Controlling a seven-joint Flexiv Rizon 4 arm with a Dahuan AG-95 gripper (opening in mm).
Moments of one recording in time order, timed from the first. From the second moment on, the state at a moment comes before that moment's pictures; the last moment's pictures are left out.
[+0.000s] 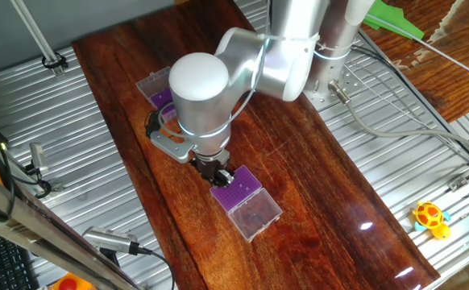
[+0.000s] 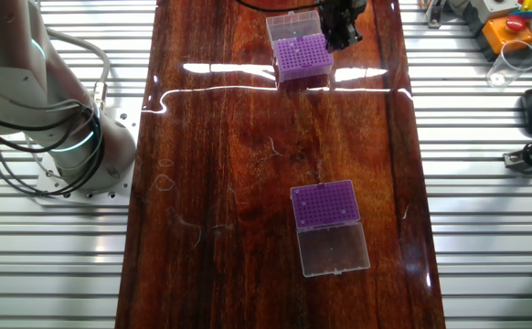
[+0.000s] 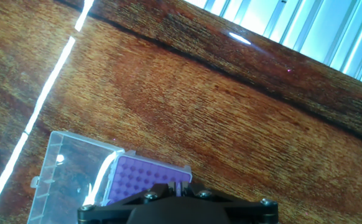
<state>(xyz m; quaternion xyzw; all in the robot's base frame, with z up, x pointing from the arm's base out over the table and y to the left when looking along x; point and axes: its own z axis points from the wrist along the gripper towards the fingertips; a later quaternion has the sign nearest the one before) 0.496 0.215 0.086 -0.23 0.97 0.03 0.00</state>
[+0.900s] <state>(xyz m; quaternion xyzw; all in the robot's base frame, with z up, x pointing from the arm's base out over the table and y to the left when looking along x) 0.496 0.213 0.080 -0.23 0.97 0.03 0.00</state>
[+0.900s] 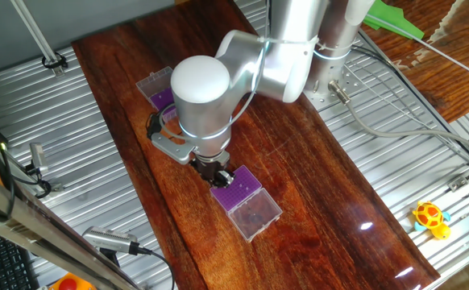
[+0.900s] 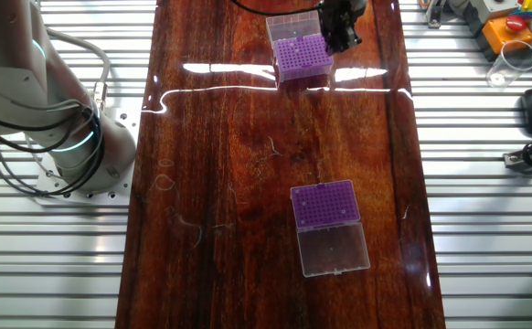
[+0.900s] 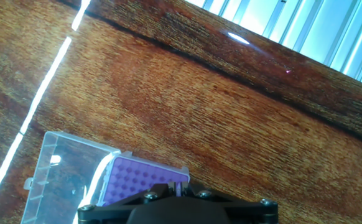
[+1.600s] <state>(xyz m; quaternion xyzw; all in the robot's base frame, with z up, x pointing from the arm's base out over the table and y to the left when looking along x) 0.497 0.212 0.078 -0.24 0.97 0.03 0.00</state>
